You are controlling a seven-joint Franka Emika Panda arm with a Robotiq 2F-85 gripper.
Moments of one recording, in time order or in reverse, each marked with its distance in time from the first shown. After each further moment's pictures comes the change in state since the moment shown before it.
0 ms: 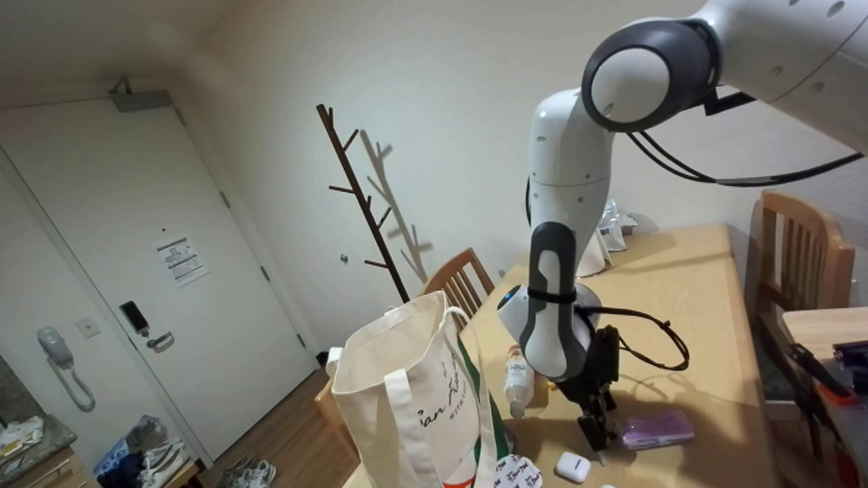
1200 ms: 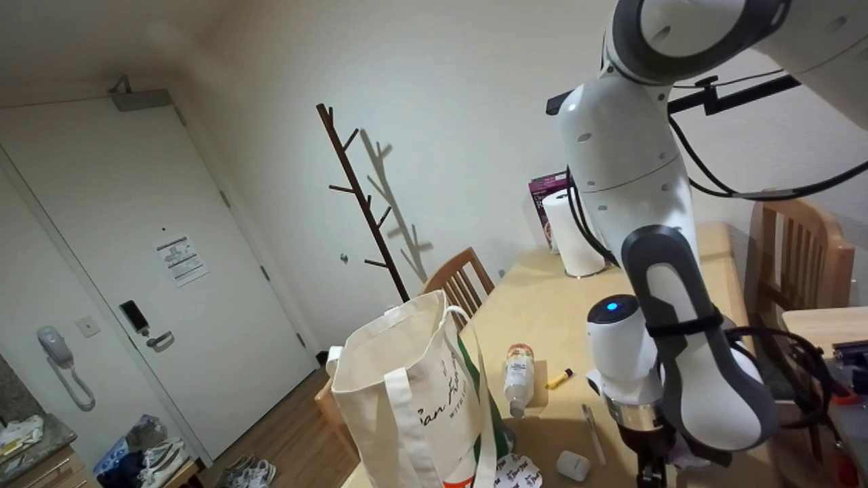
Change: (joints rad) arm 0.157 -0.143 0.101 -0.541 0.029 0.797 0.316
